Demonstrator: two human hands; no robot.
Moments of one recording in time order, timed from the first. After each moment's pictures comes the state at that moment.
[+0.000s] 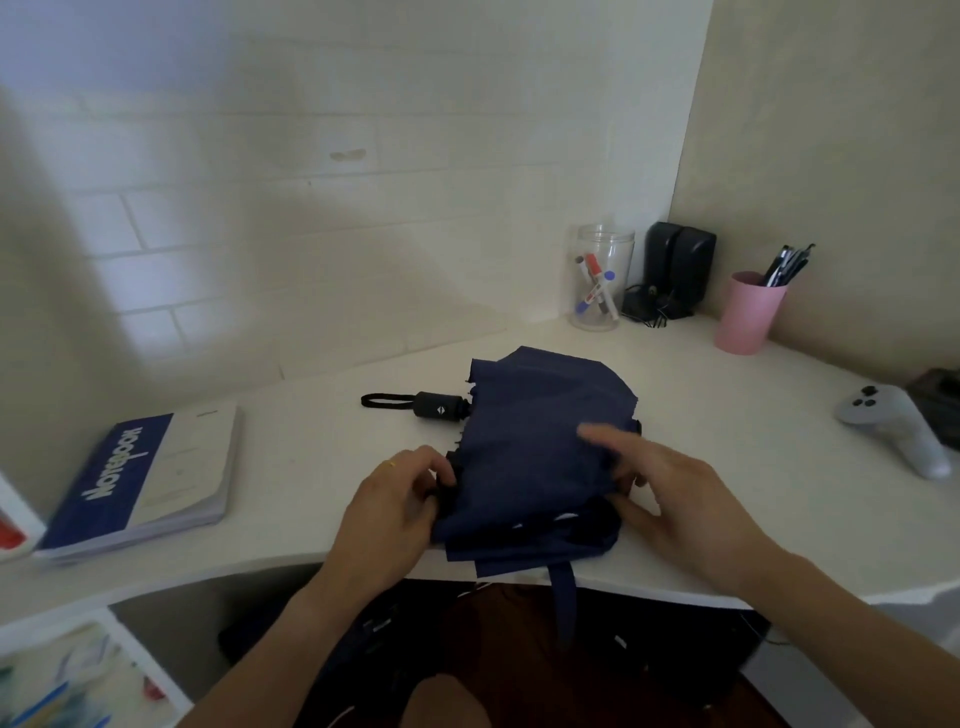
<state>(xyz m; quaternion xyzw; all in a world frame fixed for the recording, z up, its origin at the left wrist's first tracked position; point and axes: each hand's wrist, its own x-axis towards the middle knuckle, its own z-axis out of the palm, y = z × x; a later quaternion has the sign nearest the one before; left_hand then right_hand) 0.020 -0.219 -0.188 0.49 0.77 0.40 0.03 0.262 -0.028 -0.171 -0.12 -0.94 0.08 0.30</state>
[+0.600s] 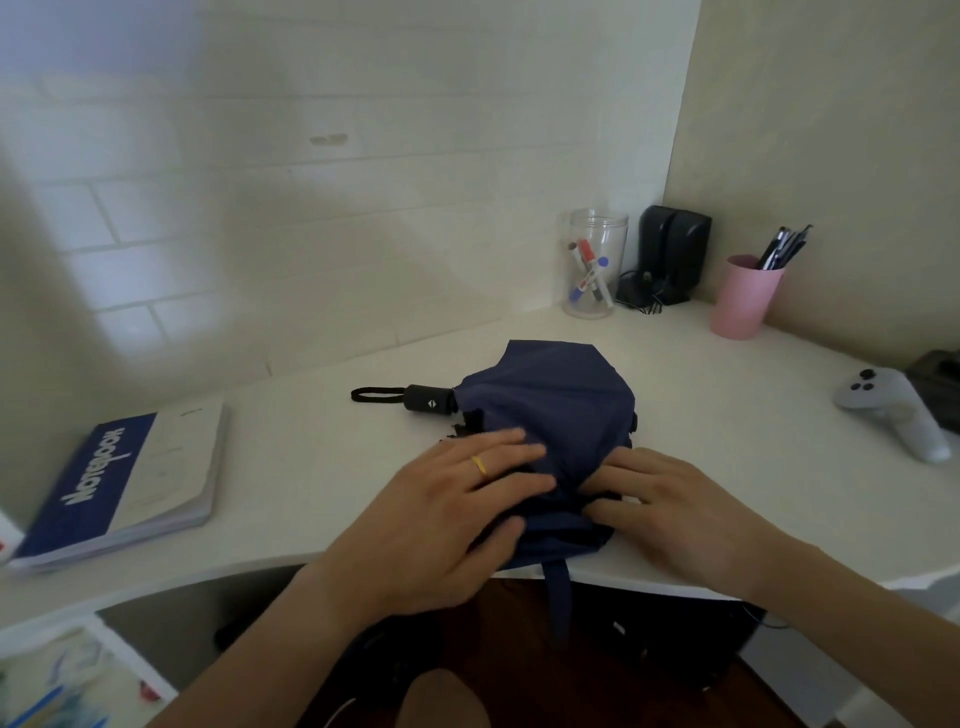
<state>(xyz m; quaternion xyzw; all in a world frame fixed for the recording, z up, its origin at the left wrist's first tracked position) 0.054 -0.214 -0.149 0.77 0.61 0.19 -0.10 0.261 -0.022 -0.173 0.04 -0.97 -0.10 0.20</state>
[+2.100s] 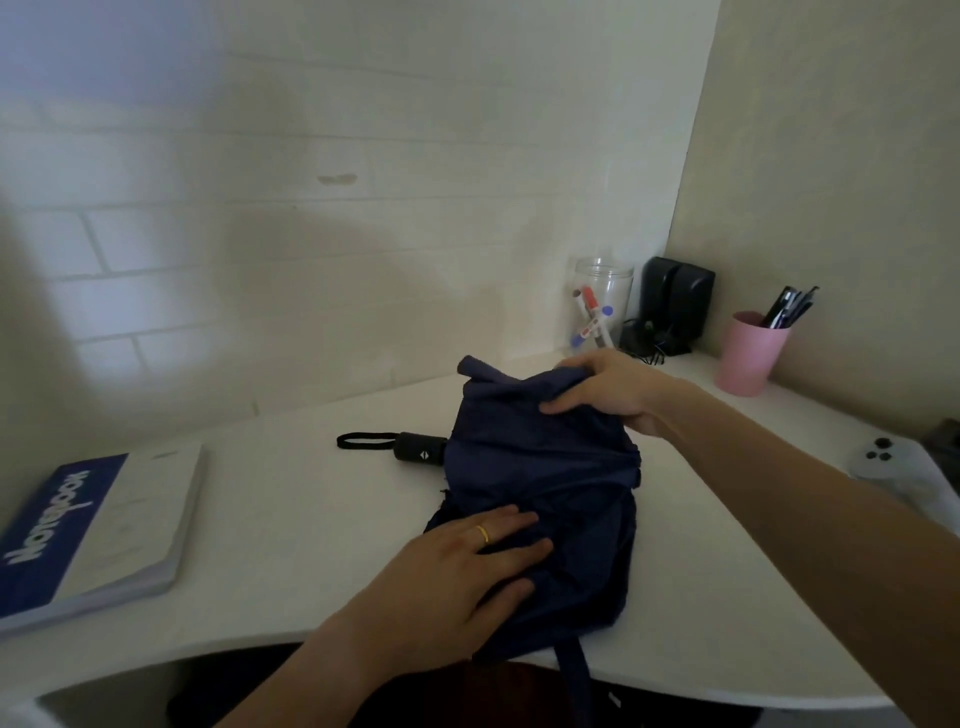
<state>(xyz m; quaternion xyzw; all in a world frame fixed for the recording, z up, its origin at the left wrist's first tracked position) 0.023 -0.173 -0.205 0.74 0.64 0.18 -0.07 0.132 0.066 -0.075 -0.31 -0.79 0.52 0.11</state>
